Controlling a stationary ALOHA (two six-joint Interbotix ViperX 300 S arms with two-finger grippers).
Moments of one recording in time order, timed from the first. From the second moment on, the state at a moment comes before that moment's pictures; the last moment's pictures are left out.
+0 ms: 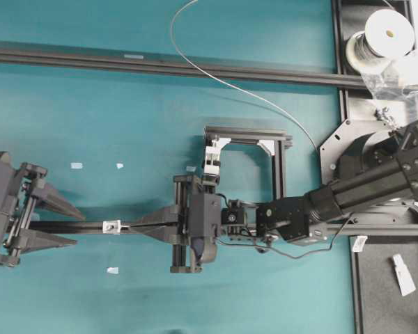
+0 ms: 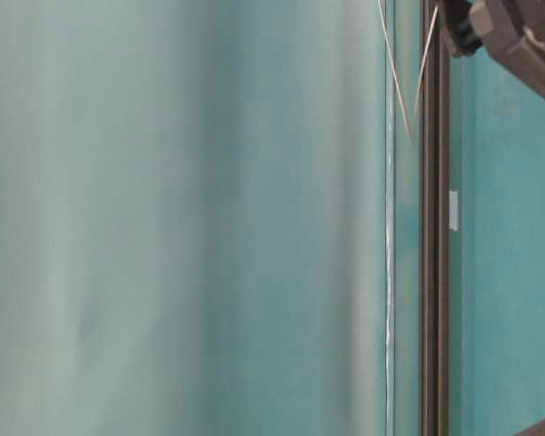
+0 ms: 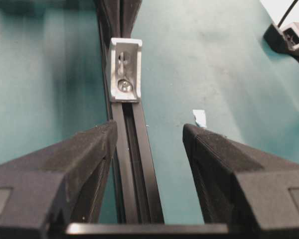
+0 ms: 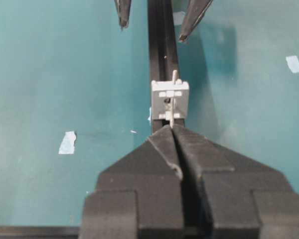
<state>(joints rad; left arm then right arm) -0.31 0.24 1.02 -0.06 -1.00 -0.20 0.40 0.29 0.81 0.55 -0.81 -0.03</state>
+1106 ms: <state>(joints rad) -0.27 0.23 0.92 -0.06 -0.85 -0.15 0.38 0.32 0.77 0.51 -0.81 -0.03</state>
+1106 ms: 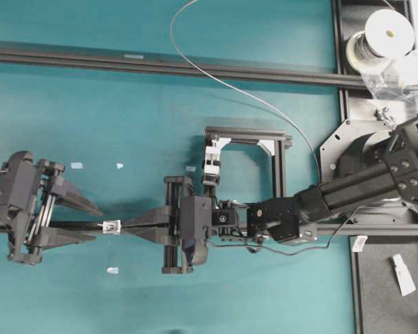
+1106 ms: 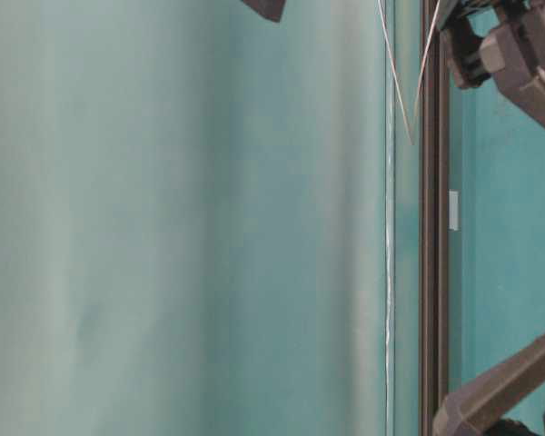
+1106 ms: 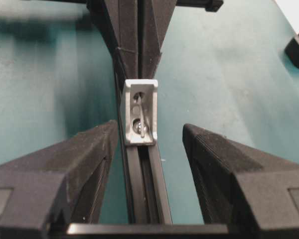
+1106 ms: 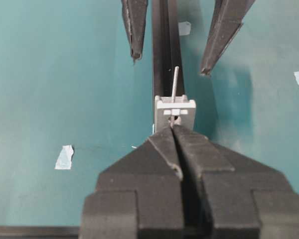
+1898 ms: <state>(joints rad) -0.26 0.32 0.84 -0.06 -0.80 -0.16 0.38 0.32 0.77 0.51 -0.81 -0.03</state>
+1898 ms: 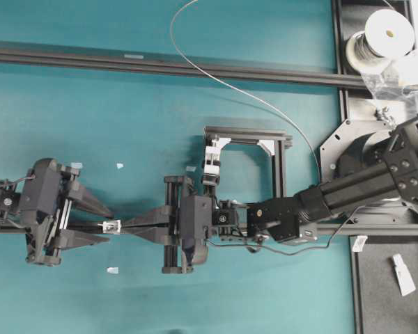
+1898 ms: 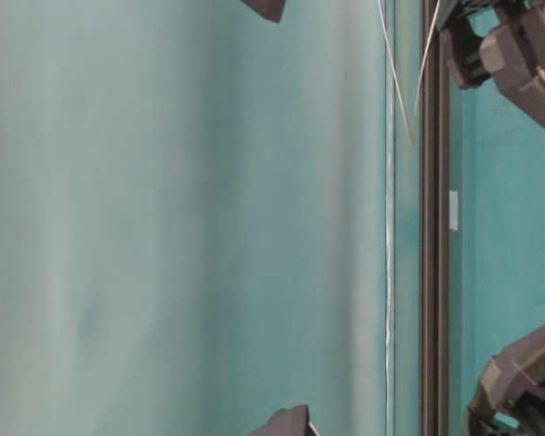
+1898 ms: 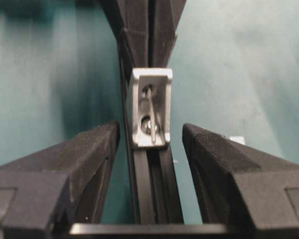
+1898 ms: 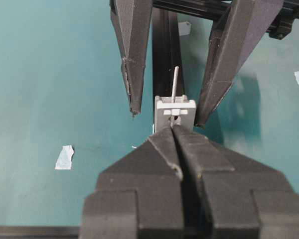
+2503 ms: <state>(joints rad) -0.26 0.23 0.90 -0.06 -0.79 -0.16 0.38 0.32 0.77 0.51 -0.81 -0.03</state>
